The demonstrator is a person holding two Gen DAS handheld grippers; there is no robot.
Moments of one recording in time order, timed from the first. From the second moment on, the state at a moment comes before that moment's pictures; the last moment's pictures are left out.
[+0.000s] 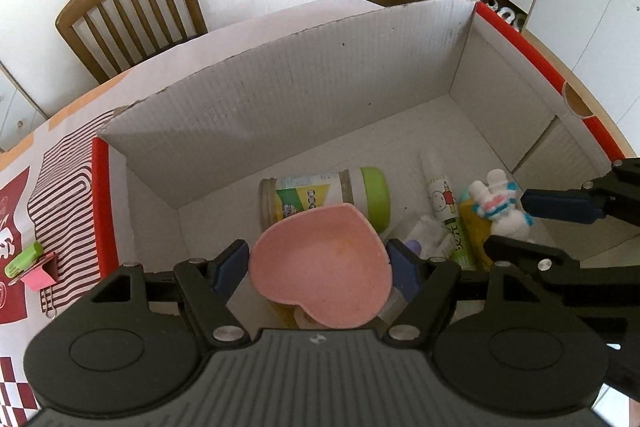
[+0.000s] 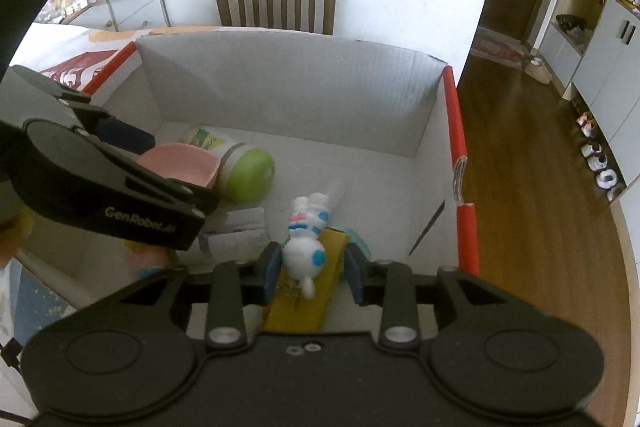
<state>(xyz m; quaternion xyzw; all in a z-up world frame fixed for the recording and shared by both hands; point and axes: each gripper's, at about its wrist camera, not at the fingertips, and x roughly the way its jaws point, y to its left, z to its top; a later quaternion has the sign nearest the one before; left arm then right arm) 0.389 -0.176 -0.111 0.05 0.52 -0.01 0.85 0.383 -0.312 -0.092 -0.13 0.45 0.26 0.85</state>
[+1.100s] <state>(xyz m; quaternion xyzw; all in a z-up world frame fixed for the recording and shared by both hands) 0.302 -0.141 -0.038 -0.01 0.44 -0.01 0.90 0.327 -0.306 -0.028 -0.12 0.40 0.31 0.85</state>
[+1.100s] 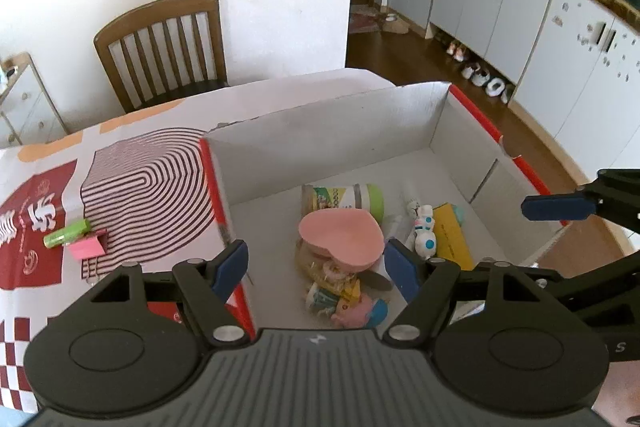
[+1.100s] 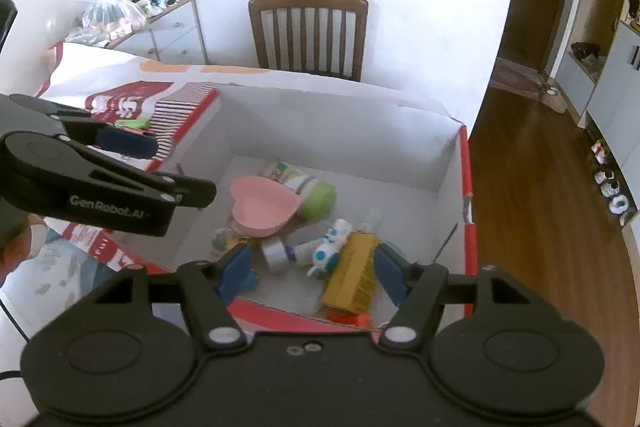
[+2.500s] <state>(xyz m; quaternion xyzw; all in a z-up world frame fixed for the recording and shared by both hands) 0.228 0.142 -0.076 -0.05 0.36 0.10 0.93 0.255 -0.061 -0.039 -0.12 0.36 0.36 0.85</state>
